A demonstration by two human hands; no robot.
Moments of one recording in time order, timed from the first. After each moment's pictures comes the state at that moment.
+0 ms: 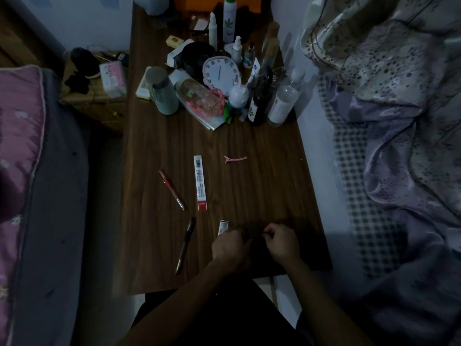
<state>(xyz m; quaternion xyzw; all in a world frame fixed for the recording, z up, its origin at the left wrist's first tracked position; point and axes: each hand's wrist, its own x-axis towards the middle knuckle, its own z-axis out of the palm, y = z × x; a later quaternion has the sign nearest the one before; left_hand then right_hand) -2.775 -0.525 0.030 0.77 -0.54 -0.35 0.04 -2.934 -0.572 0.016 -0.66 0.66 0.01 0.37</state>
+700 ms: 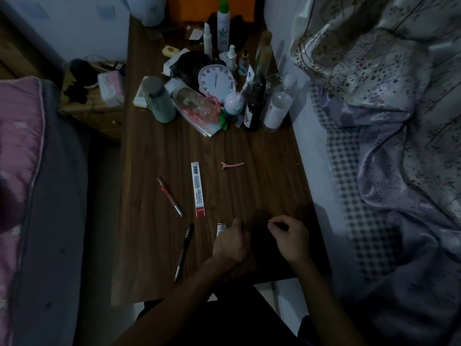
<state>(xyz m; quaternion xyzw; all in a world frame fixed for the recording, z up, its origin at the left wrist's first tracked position) -2.770 -0.546 0.056 0.72 -0.53 -0.42 0.14 -2.931 -0.588 0.081 -0.54 0.67 -0.20 0.46</state>
